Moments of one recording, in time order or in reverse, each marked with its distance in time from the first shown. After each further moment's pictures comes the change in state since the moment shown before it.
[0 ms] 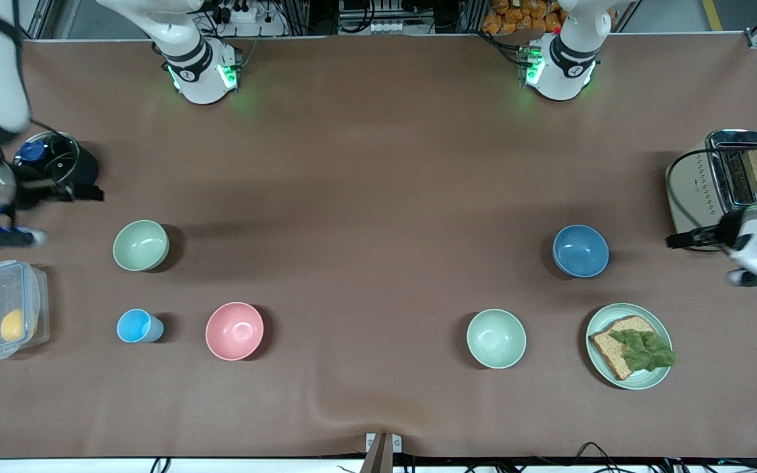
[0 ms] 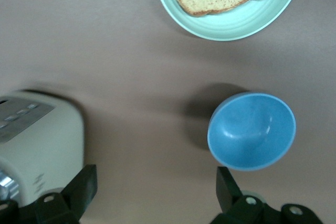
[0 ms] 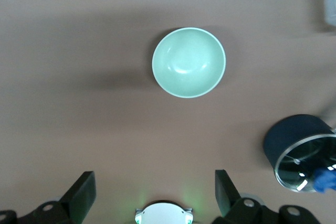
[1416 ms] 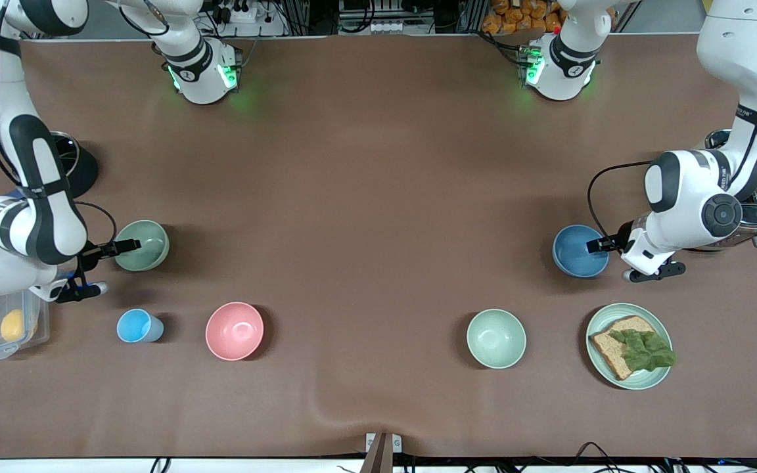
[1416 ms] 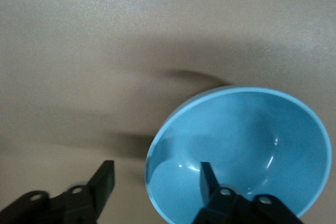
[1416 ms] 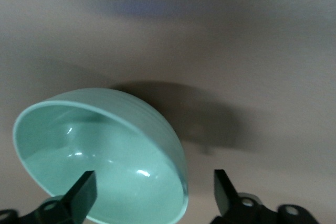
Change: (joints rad) left arm -0.024 0.083 -0.075 -0.291 0.000 0.380 -0.112; right arm -0.170 0.421 -0.018 -0.033 0.076 0.341 -0.444
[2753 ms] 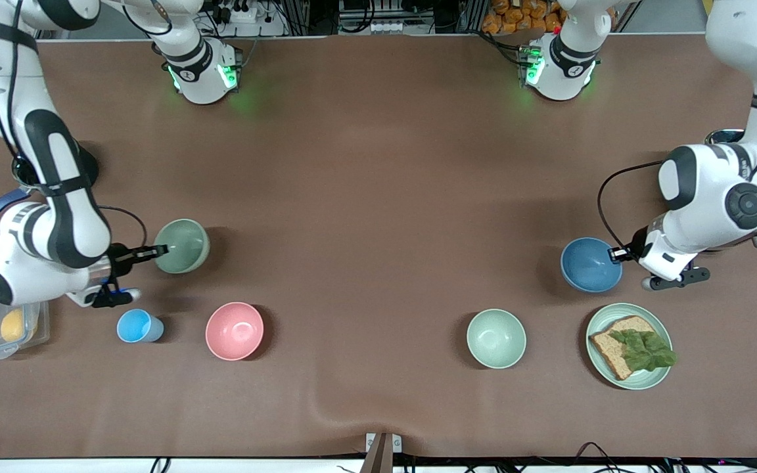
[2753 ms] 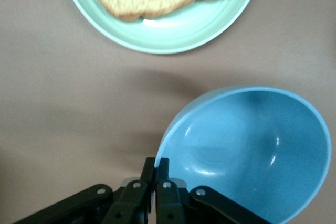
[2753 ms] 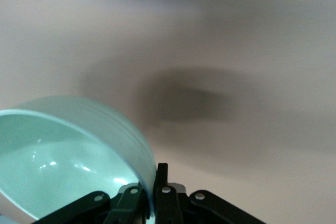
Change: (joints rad) left arm -0.001 -0.076 -0.021 0.078 0.000 -0.014 -0.022; right arm 0.102 -0.043 0.088 0.028 0.159 -0.104 0.233
